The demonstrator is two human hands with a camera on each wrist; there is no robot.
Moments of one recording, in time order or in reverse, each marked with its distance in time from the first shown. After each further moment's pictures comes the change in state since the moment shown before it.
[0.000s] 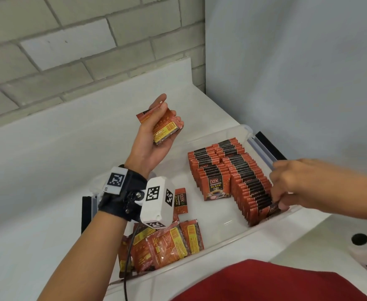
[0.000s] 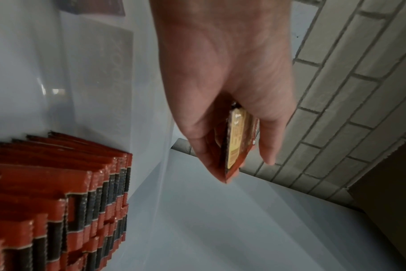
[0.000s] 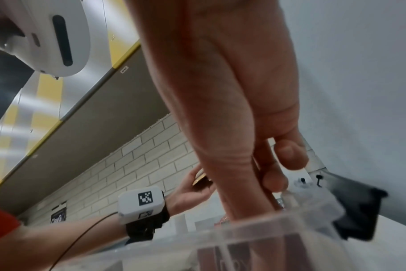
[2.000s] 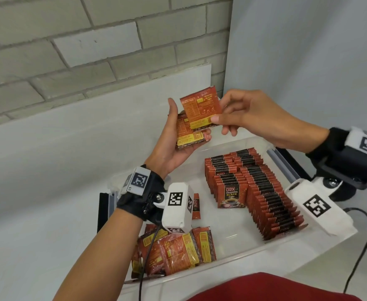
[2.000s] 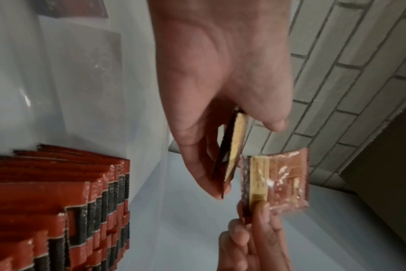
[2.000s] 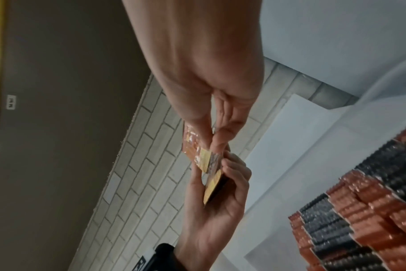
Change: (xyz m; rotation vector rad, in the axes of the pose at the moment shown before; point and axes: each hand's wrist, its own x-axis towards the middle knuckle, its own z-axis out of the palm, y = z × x) left_hand 0.003 0.003 0.001 0.143 -0.096 -0.131; right_hand 0.105 -0.008 -0.091 1.158 0.670 0.000
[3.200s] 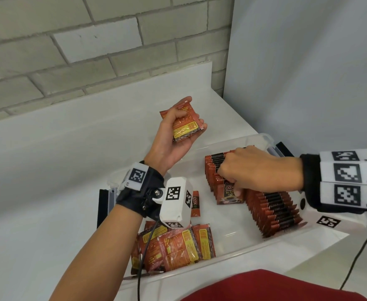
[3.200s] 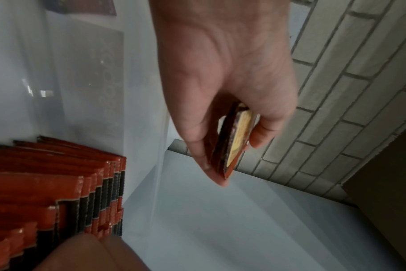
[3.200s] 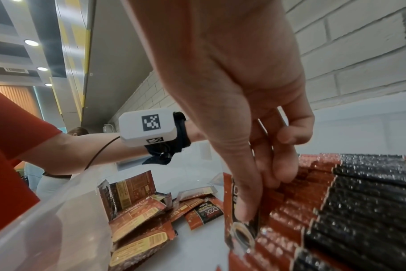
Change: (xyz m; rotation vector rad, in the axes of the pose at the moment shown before) left_hand 0.001 -0.001 -0.004 -0.219 0.095 0.087; right_hand -0.032 0.027 0.036 -1.404 -0.708 -0.164
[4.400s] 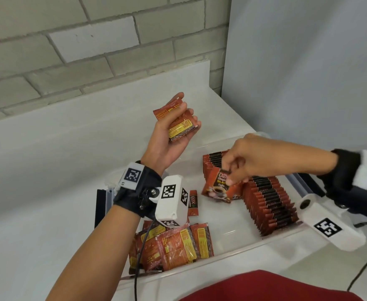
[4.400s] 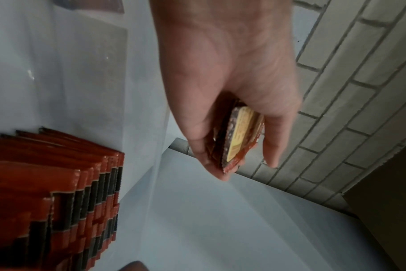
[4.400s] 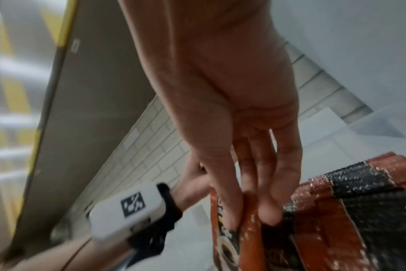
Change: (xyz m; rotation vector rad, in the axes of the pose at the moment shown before) left_hand 0.001 -0.001 -0.003 -0.039 -0.069 0.050; right_hand -0.021 0.017 -0.010 0.791 0.082 0.058
